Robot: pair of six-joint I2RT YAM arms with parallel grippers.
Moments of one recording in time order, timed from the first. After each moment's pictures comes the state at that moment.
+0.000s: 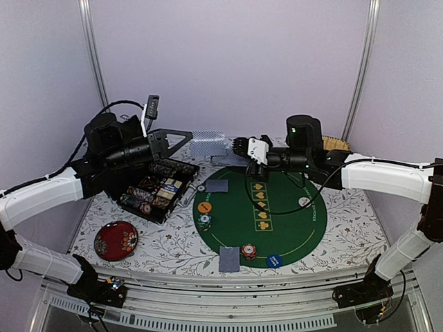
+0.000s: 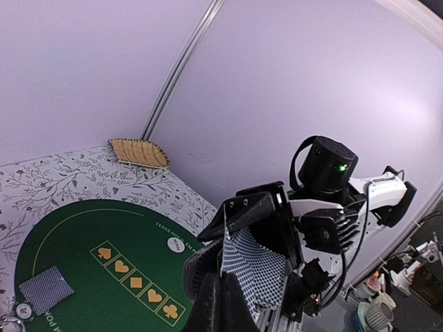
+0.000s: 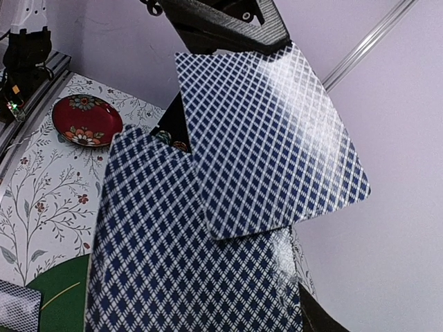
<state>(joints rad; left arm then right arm) -0.61 1.22 0.92 0.34 0.51 -0.55 0.82 1.53 1.16 0.13 -0.40 -0.74</state>
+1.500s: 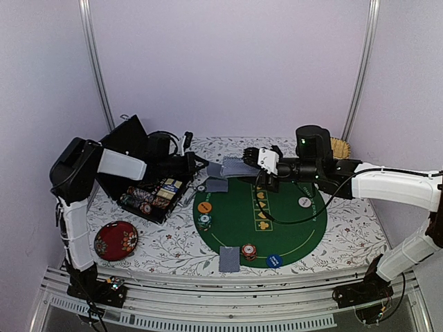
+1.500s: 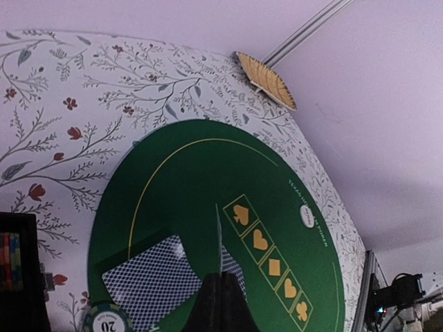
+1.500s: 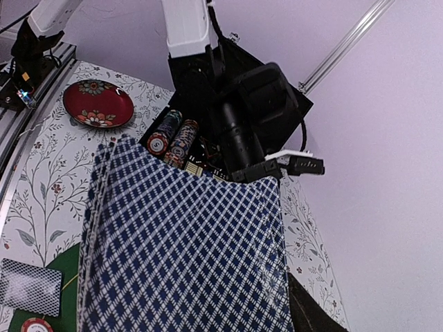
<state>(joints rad) -0.43 1.99 1.19 0.42 0.56 -0.53 0.81 1.43 1.02 0.12 -0.37 -0.71</state>
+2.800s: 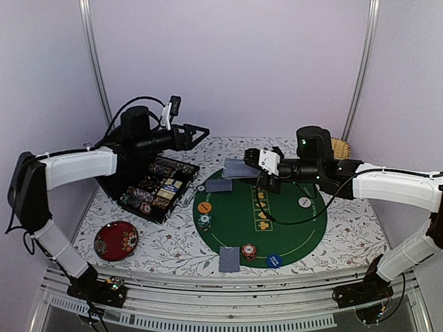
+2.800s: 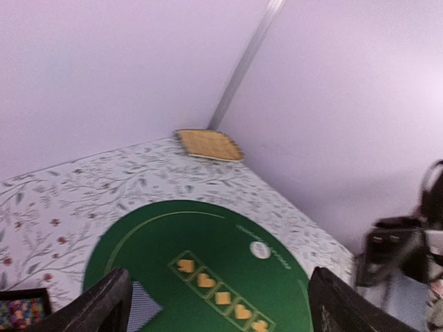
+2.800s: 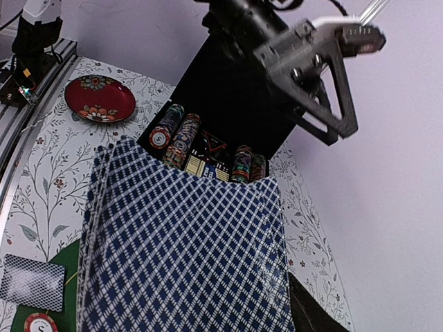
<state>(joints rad) -0.49 1.66 1.16 0.34 0.45 -0.38 0.80 1.42 1.01 0.10 -0.37 -0.70</state>
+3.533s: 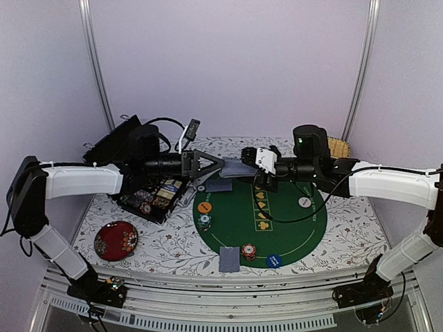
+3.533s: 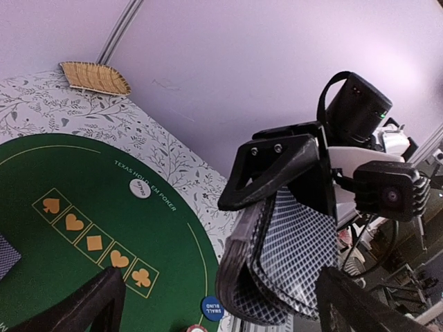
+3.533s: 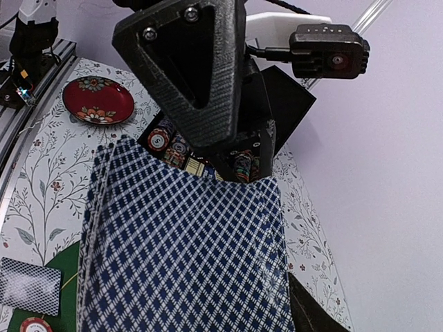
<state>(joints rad) -0.65 1.57 0.97 0.48 0.75 -0.57 0.80 1.45 1.04 0.11 -0.37 -0.71</state>
